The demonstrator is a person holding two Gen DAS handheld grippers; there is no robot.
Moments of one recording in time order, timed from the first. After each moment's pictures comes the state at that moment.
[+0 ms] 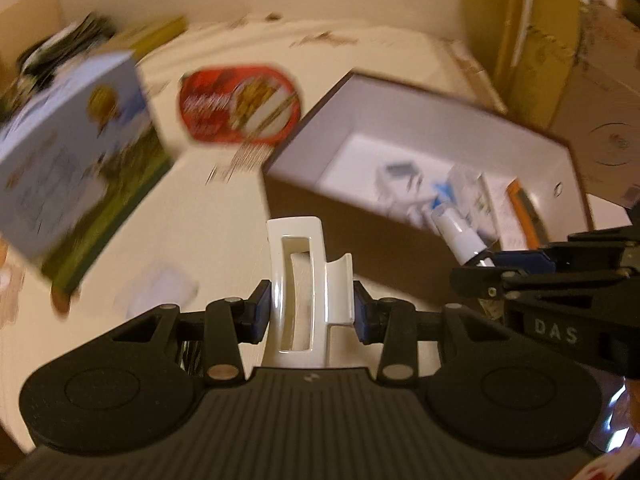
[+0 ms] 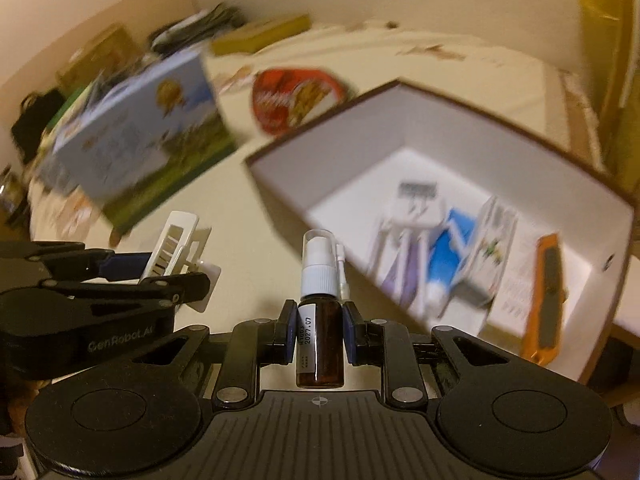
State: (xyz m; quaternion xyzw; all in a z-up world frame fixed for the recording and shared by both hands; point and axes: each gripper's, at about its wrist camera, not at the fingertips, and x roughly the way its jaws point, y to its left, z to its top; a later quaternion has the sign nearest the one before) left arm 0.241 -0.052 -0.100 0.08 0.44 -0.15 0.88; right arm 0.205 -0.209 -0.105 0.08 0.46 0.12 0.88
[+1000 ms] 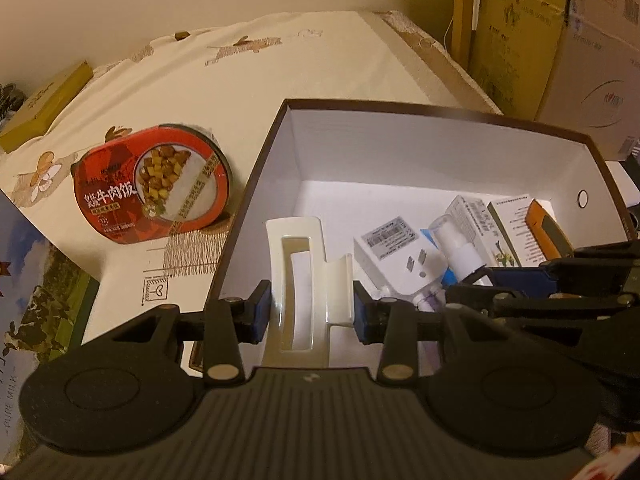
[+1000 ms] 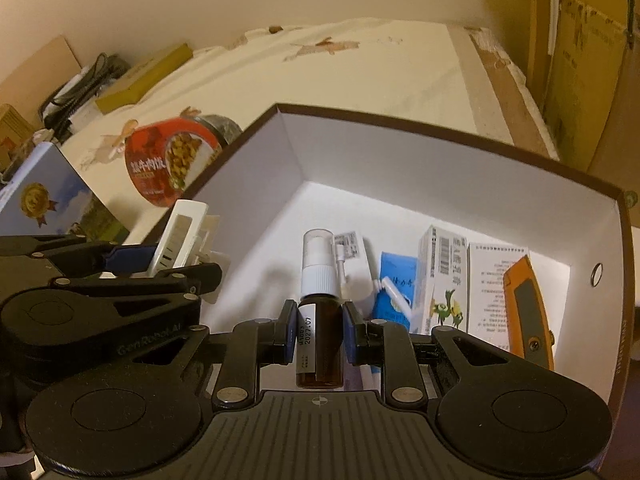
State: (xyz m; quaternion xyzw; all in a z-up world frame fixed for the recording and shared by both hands) left arm 0.372 -0.115 -0.137 0.17 0.44 -0.24 0.85; right arm 0.298 -0.243 -0.140 0.16 0.47 -0.02 0.87
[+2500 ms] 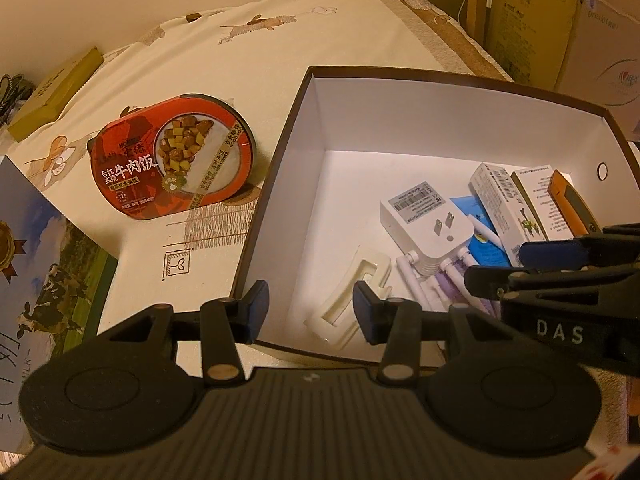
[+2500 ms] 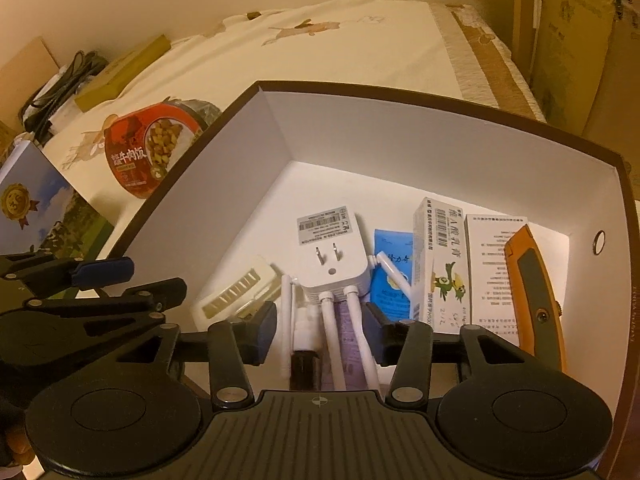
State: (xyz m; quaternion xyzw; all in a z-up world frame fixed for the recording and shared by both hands) left arm 0.372 -0.098 -0.145 0.19 0.46 -0.22 0.84; right arm 0.296 -0.241 -0.150 0.18 0.49 -0.04 0.86
